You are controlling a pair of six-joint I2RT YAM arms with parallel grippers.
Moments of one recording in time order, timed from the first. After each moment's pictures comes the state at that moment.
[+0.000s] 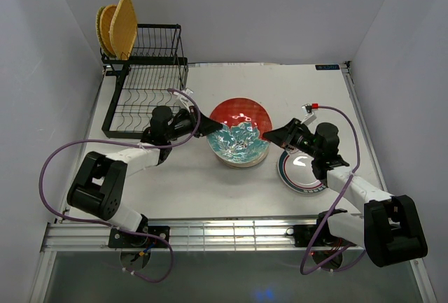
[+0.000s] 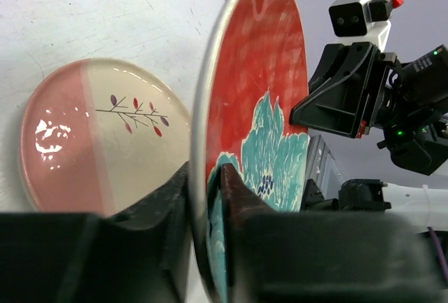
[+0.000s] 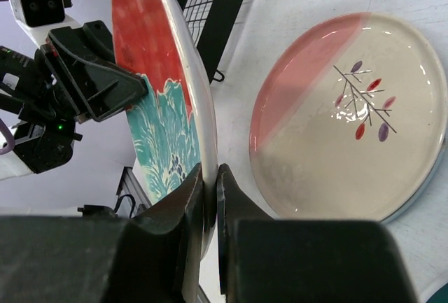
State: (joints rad) left arm -0.39 1.52 0.68 0.73 0.69 -0.72; right arm 0.25 1.13 0.41 0.56 -0.62 0.86
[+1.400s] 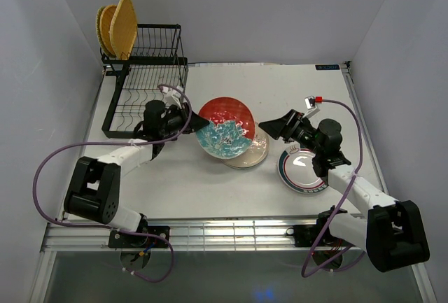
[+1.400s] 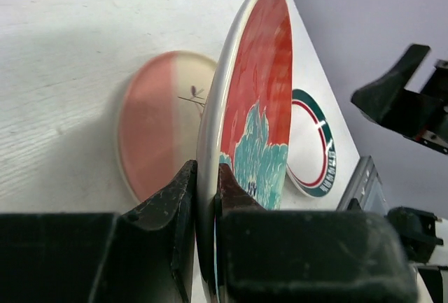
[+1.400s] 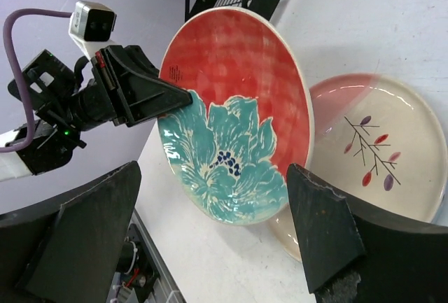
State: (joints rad) left arm -0.30 1.47 0.71 0.50 0.61 -0.62; right arm 0.26 1.10 0.46 0.58 -0.57 0.82
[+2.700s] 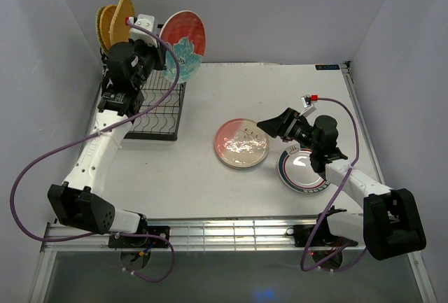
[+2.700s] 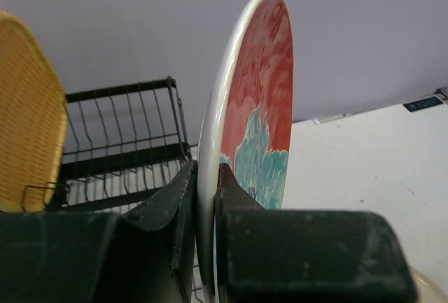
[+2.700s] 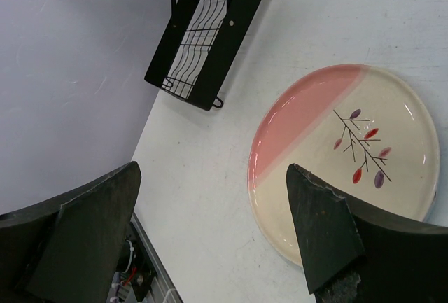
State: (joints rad) left arm -0.23 1.39 1.45 -0.04 0.07 0.01; right arm 0.26 1.18 0.50 0.57 -0.57 0.81
